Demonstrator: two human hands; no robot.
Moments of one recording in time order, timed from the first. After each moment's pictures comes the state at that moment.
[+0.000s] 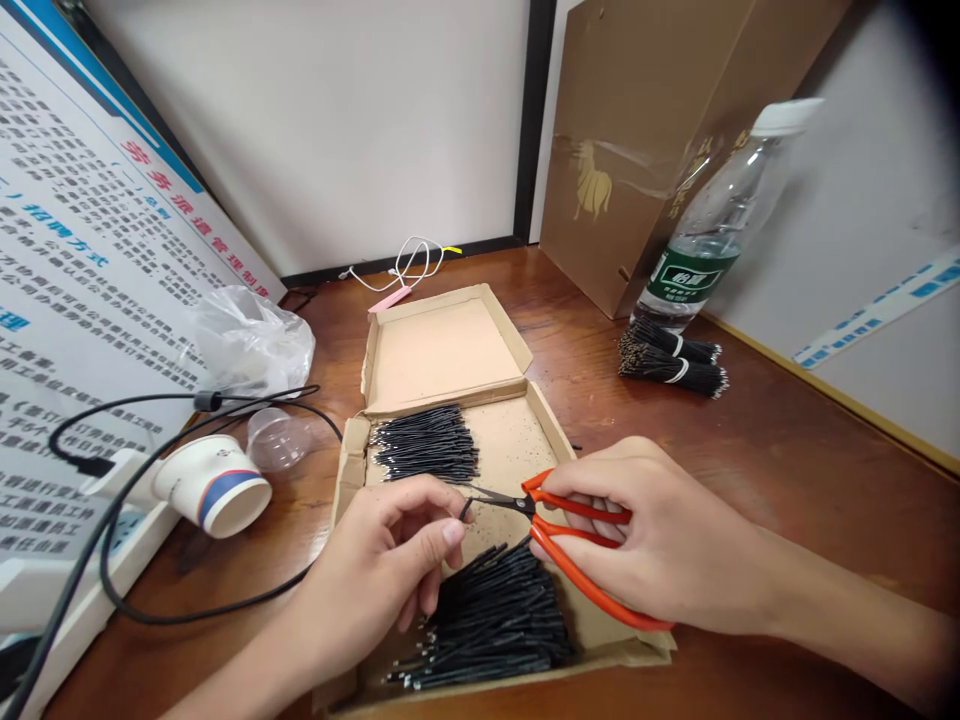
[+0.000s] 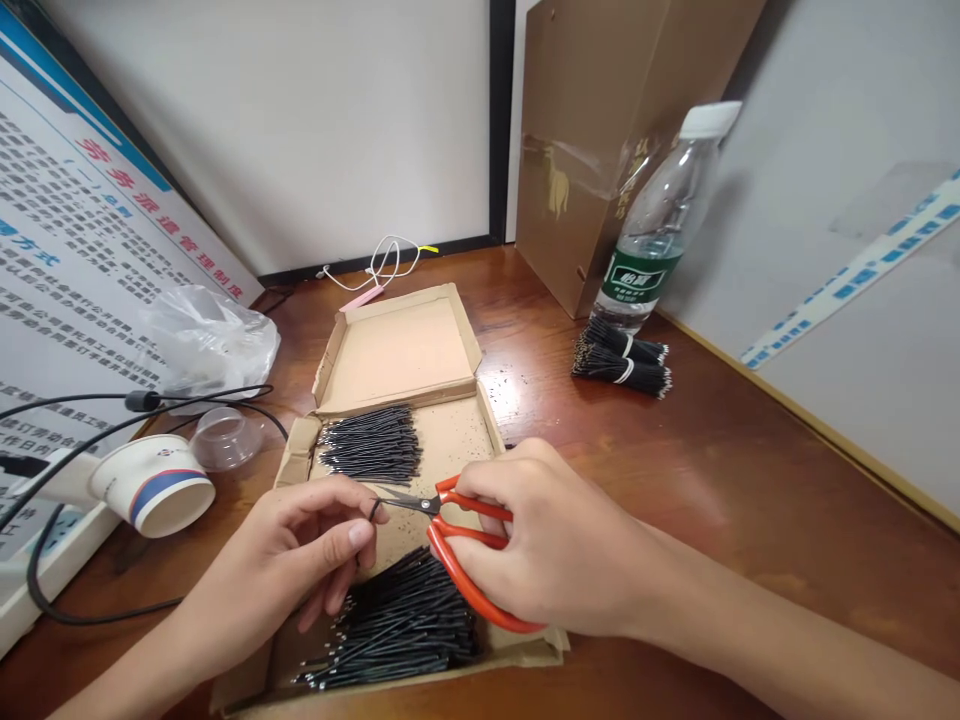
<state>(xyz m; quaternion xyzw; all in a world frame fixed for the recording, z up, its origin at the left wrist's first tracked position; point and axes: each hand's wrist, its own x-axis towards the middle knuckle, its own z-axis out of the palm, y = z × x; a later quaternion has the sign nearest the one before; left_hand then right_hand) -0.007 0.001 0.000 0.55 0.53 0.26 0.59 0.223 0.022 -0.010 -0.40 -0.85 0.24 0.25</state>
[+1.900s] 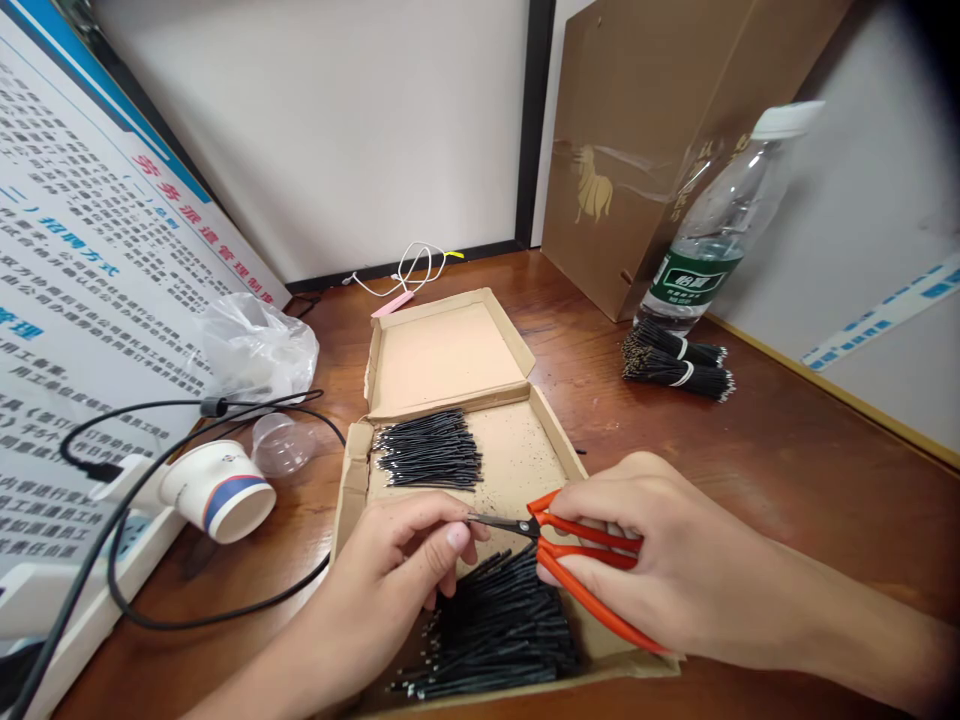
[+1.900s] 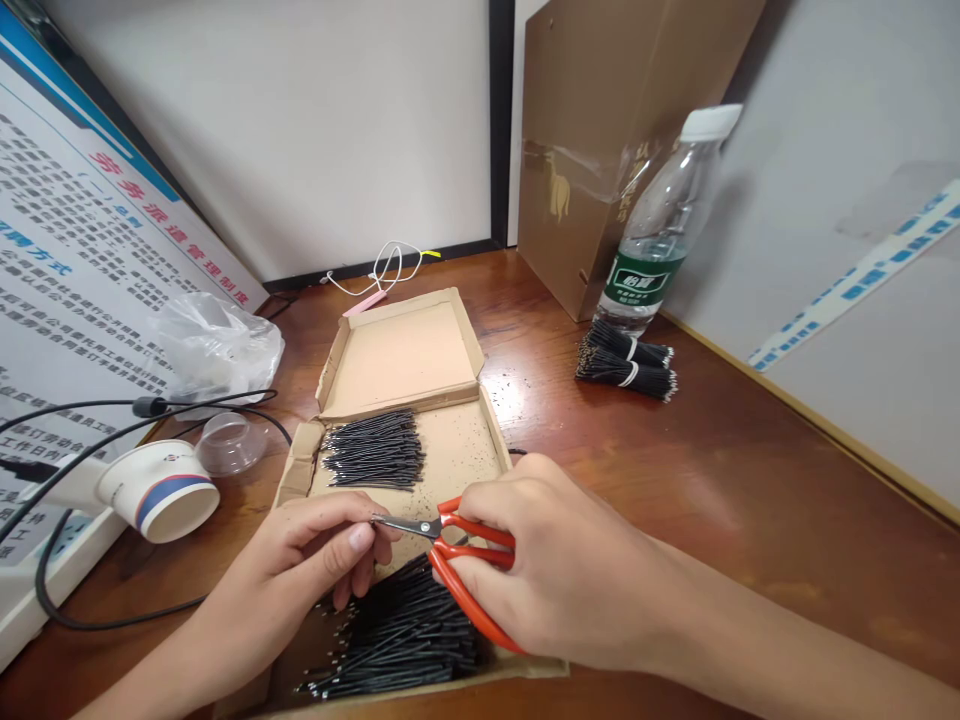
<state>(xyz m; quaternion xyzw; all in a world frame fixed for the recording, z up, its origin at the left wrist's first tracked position) -0.009 -0.002 0.000 0.65 0.51 0.23 0.52 0.224 0.013 -0.007 -0.40 -0.85 0.25 0.24</state>
